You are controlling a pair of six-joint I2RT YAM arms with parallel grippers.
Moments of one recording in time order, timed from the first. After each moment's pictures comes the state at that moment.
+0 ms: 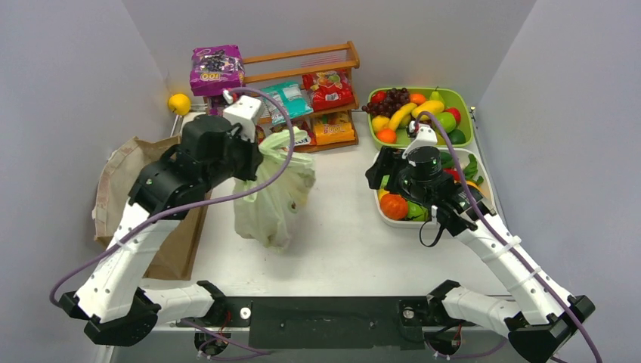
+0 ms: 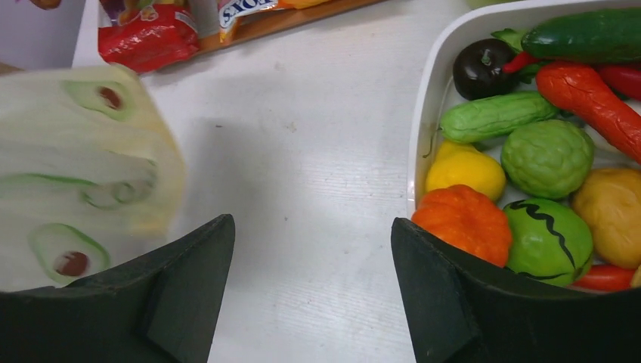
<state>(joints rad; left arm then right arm) -0.68 1.19 1.66 -1.01 -0.17 -0.18 0.60 1.03 1.16 -0.64 0.17 0.53</state>
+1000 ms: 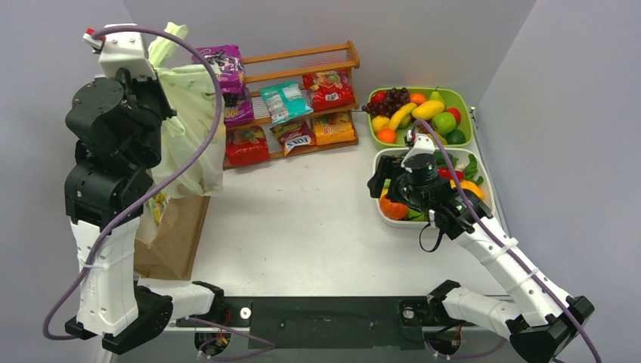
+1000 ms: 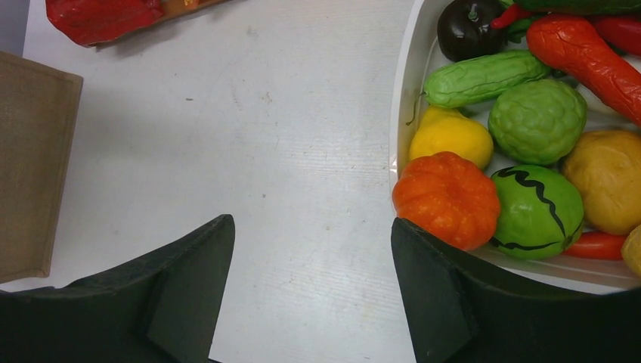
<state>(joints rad) -0.36 1.24 2.12 -0.84 -0.58 0.09 0.60 1.01 1.09 -0.69 0.19 0.54</state>
